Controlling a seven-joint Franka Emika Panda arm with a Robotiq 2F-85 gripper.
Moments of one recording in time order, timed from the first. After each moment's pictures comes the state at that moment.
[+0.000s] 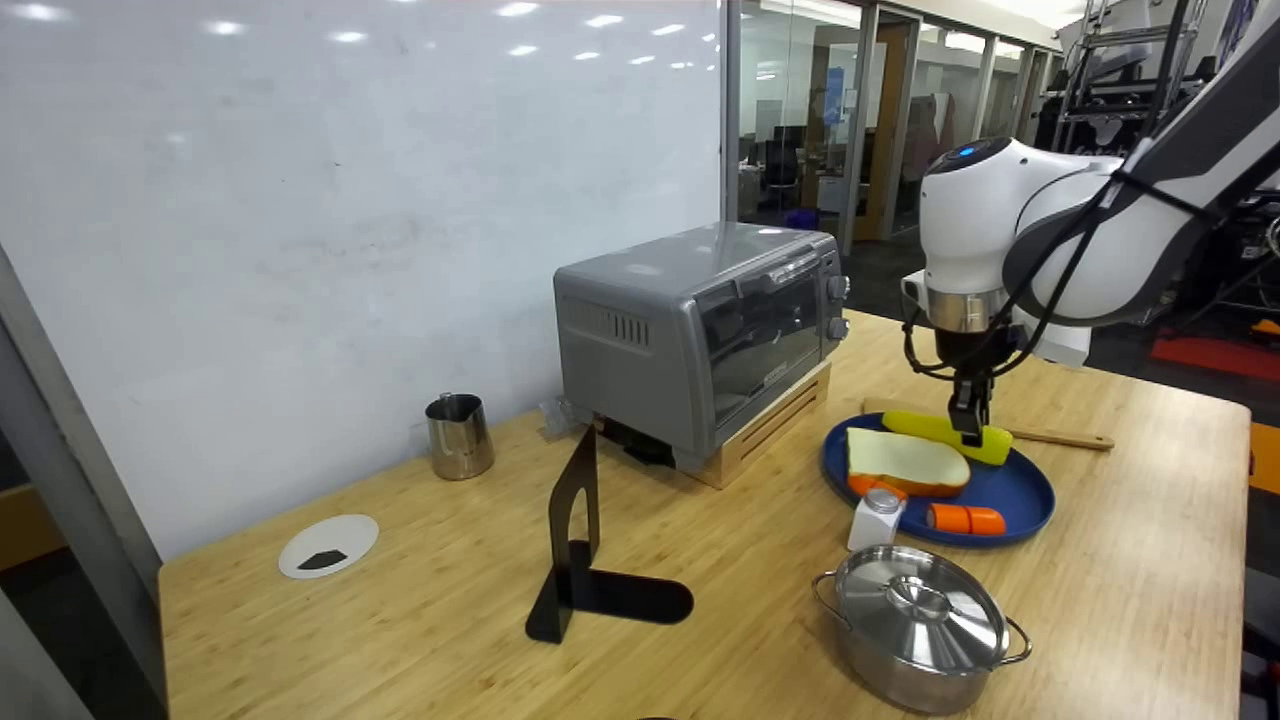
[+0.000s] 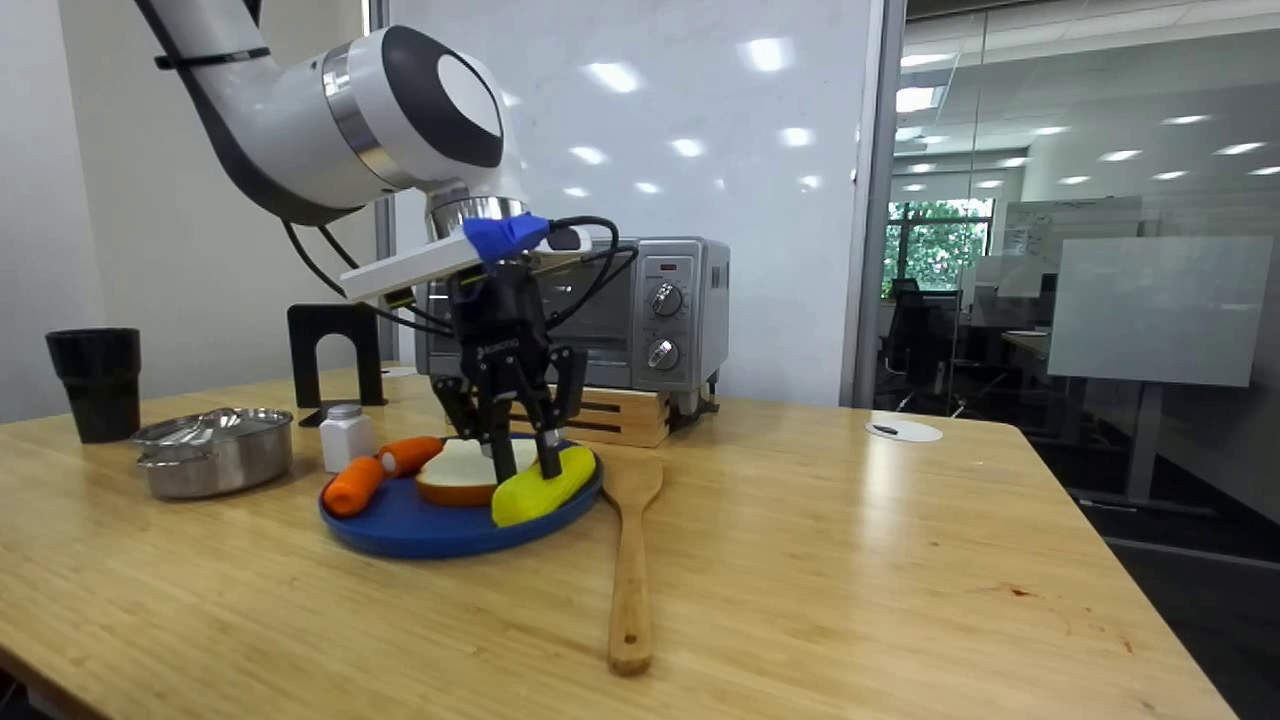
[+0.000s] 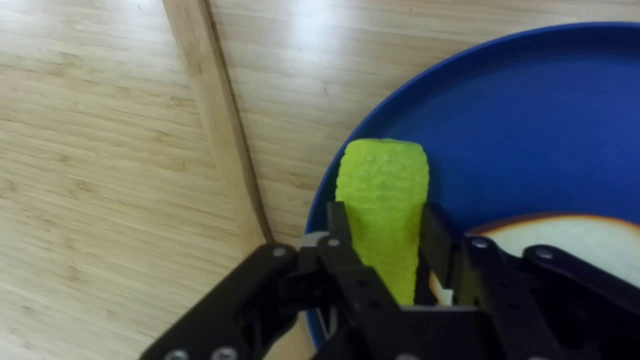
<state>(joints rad) -0.09 0.10 -0.14 -2.49 -0.51 2.49 0.03</state>
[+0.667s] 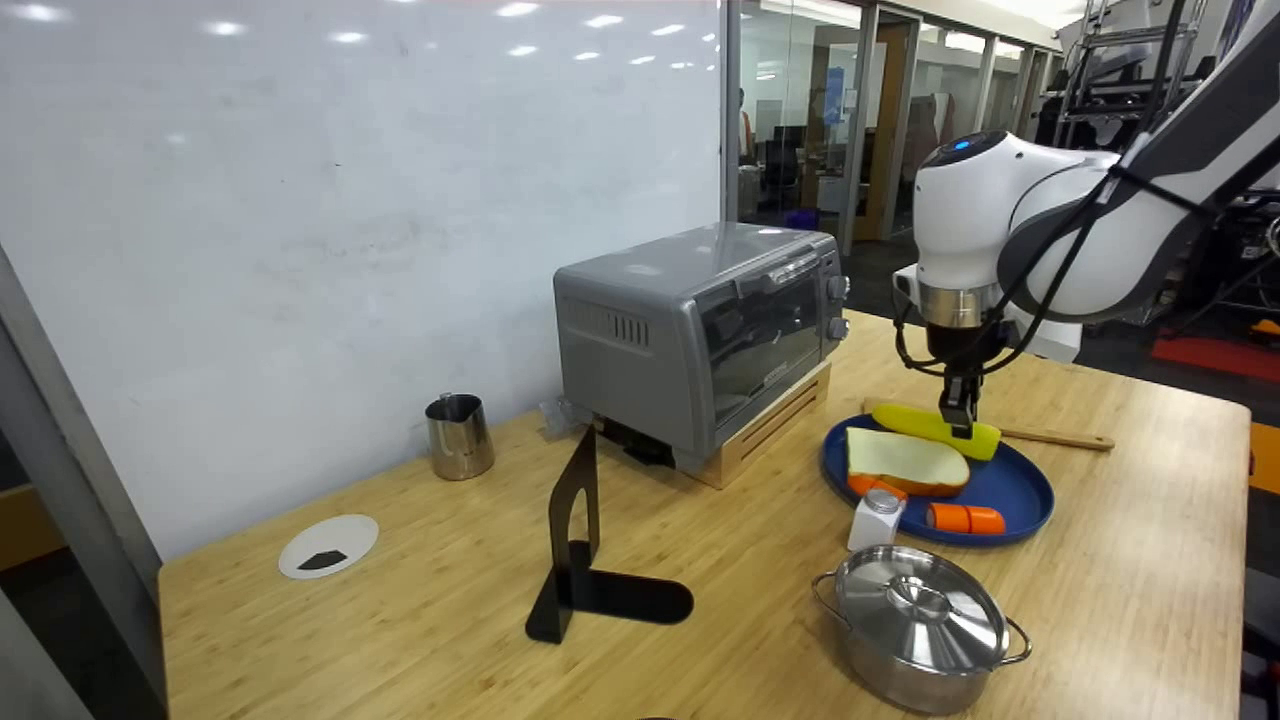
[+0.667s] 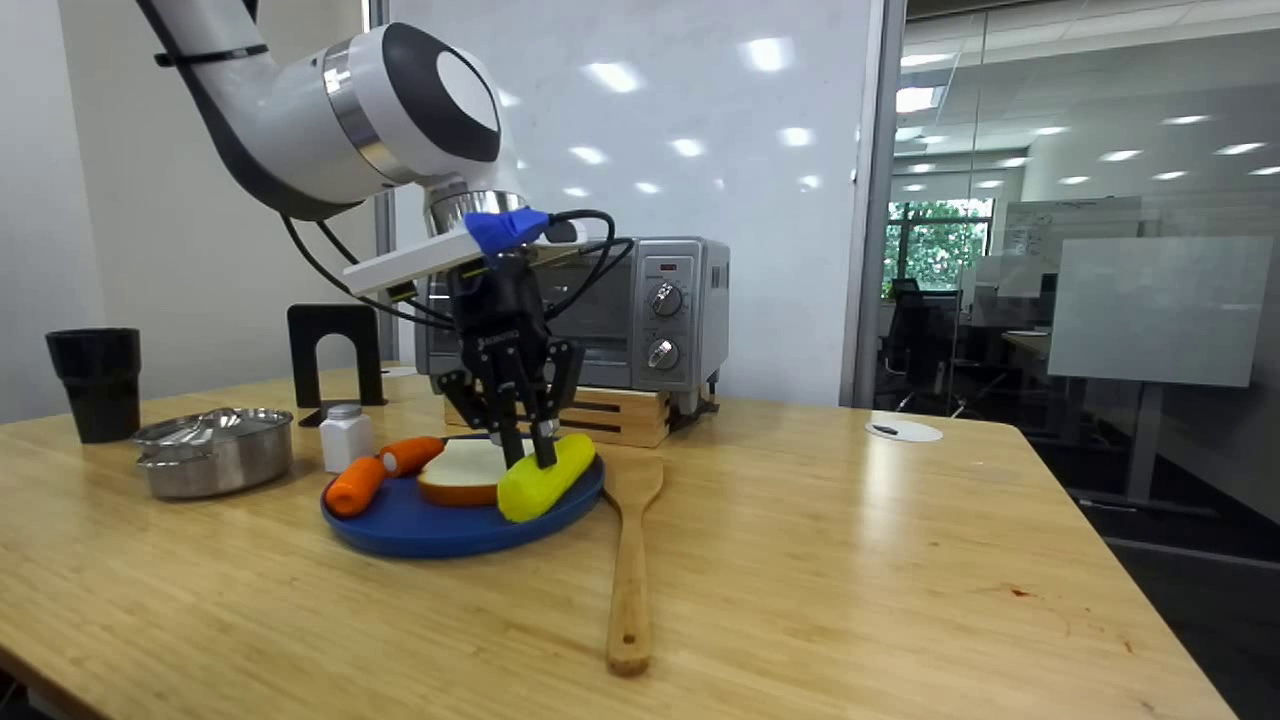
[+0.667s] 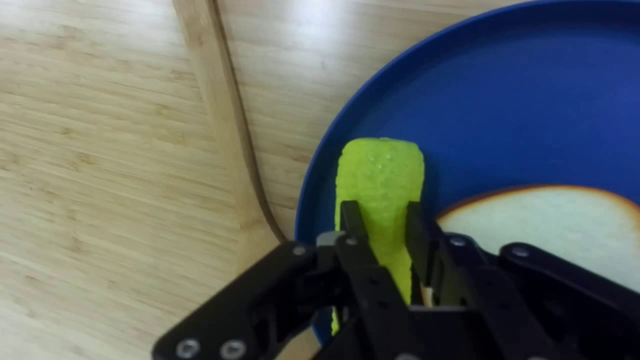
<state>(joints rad) -0.08 0.09 -0.13 -2.48 -0.51 2.49 0.04</state>
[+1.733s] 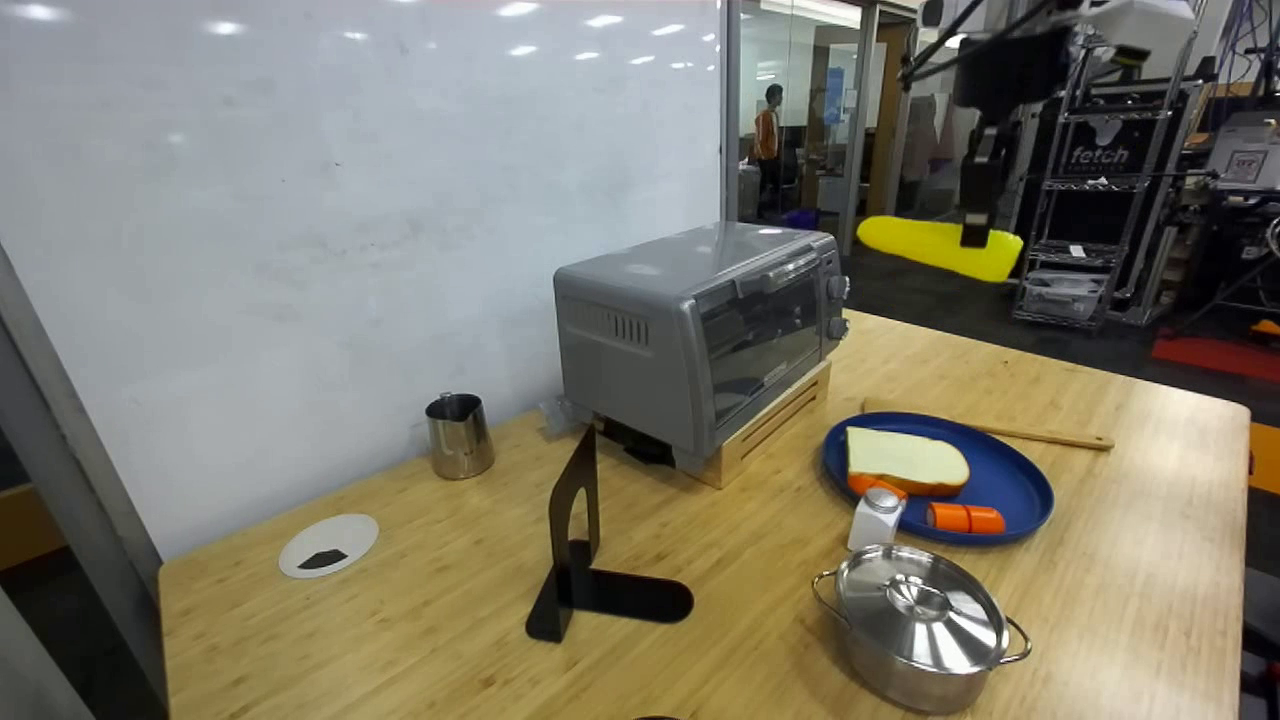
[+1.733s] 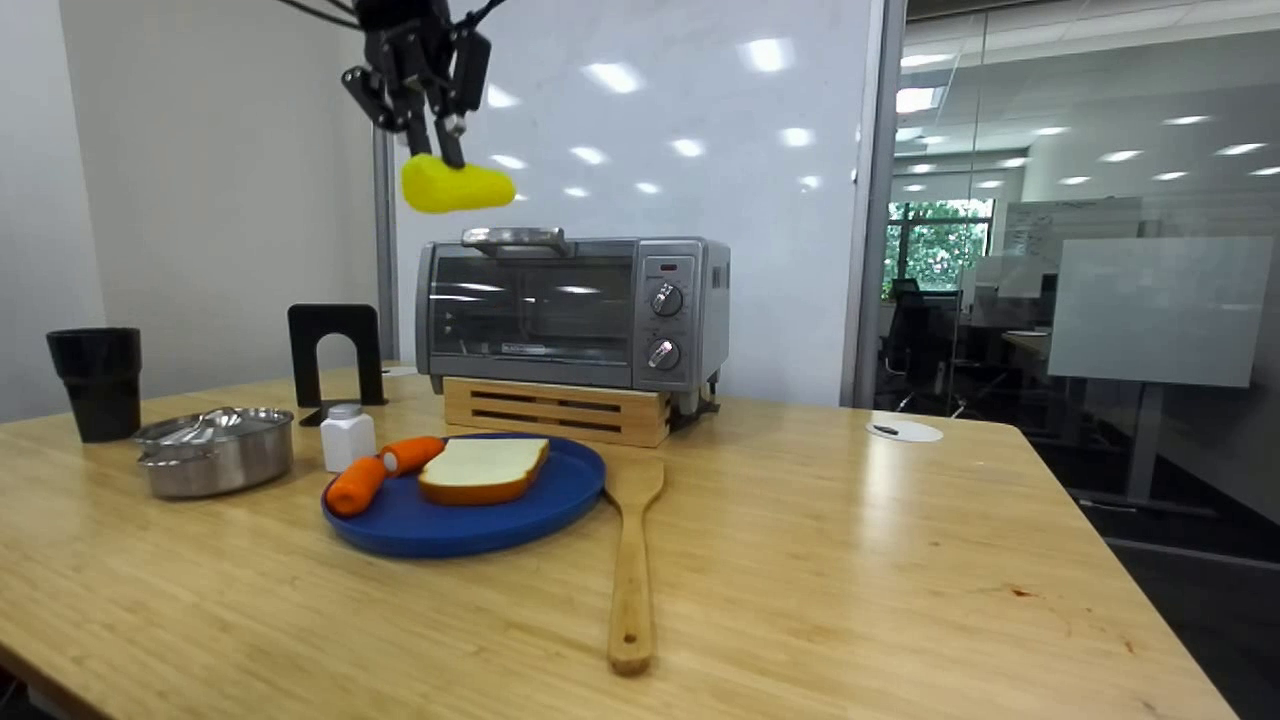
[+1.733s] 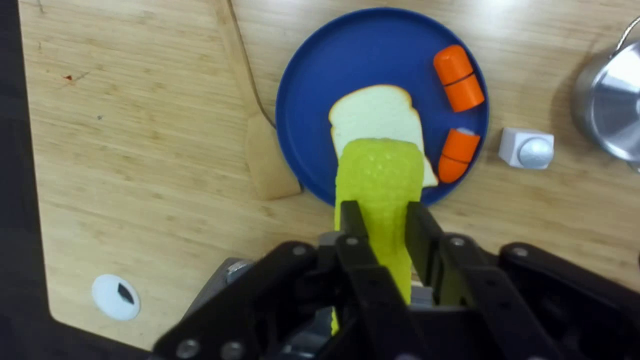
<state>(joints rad) 0.02 -0.37 -0.03 -2.27 -0.24 1.94 -0.09</state>
